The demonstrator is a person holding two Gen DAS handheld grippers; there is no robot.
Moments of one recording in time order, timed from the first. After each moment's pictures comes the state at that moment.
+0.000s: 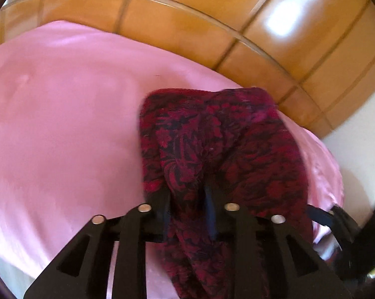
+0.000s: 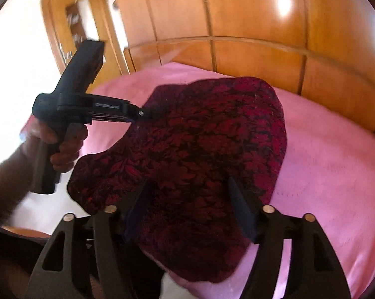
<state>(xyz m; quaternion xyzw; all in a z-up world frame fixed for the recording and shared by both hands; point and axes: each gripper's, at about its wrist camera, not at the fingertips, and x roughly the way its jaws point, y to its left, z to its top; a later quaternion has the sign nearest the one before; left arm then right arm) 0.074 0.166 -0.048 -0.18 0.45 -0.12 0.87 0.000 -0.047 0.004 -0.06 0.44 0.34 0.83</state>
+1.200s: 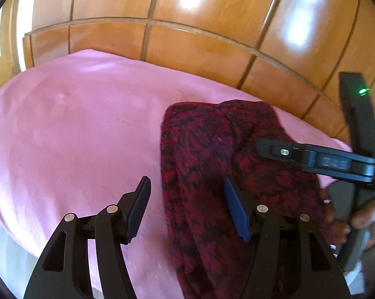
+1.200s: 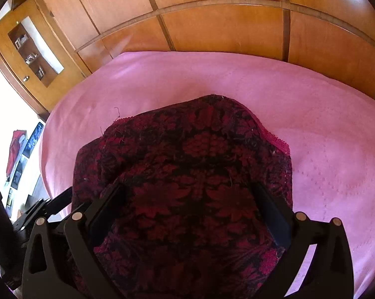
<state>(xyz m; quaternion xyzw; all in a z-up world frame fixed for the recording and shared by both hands) 0.034 0.148 -0.034 -0.13 0.39 -0.04 0.91 0.141 -0.042 -0.039 0.06 0.57 0.25 0.78</state>
